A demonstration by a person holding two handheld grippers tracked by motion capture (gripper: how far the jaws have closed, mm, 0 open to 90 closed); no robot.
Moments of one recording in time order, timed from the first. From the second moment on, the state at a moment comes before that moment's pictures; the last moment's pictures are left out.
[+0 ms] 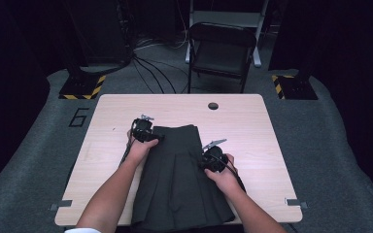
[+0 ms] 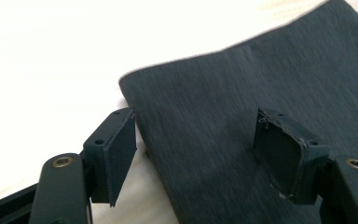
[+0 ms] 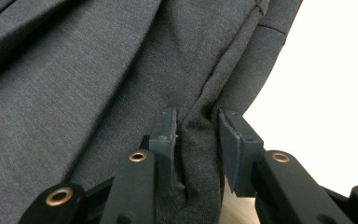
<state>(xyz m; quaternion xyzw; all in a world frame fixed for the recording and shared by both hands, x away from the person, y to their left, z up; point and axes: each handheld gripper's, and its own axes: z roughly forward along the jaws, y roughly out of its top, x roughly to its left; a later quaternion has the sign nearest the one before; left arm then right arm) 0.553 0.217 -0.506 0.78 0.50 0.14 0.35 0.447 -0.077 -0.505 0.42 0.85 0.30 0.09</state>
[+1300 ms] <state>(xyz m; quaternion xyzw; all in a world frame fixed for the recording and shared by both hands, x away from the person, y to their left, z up) 0.568 0.221 -0.497 0.75 0.52 0.10 0.40 0.445 -0.076 -0.506 0.43 0.84 0.31 0.10</state>
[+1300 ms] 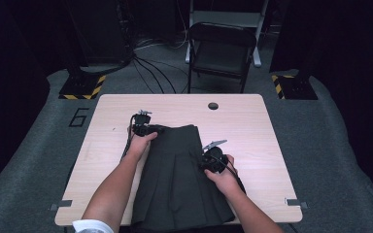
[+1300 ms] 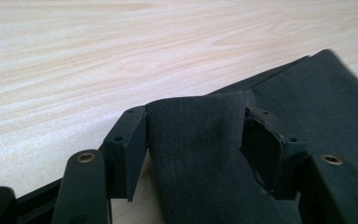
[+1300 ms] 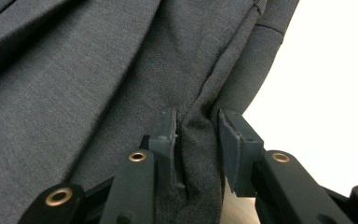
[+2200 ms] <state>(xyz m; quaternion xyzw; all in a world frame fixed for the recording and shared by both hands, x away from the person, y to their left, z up) 0.554 0.217 -0.462 0.76 0.50 0.13 0.40 0.444 -0.078 -0.507 0.43 0.84 0.31 0.10</state>
